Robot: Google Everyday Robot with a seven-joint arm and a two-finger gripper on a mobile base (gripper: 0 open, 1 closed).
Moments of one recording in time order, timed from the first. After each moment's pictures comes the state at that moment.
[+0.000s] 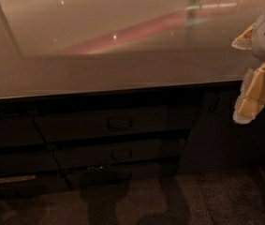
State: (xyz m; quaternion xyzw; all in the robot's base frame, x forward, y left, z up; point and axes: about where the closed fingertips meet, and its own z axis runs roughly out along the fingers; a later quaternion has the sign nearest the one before) arm 0.438 -0.217 0.976 -0.60 0.78 -0.03 0.16
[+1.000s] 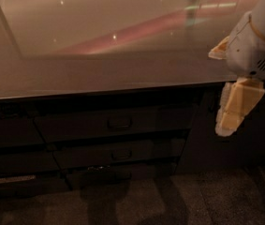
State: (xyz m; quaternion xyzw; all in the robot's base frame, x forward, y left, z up) arm 0.430 -0.179 0.958 -0.65 0.75 -0.03 0.15
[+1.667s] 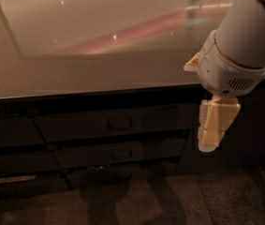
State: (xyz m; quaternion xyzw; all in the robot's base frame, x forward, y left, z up) arm 0.411 -0.137 0.938 -0.70 0.71 -0.03 0.13
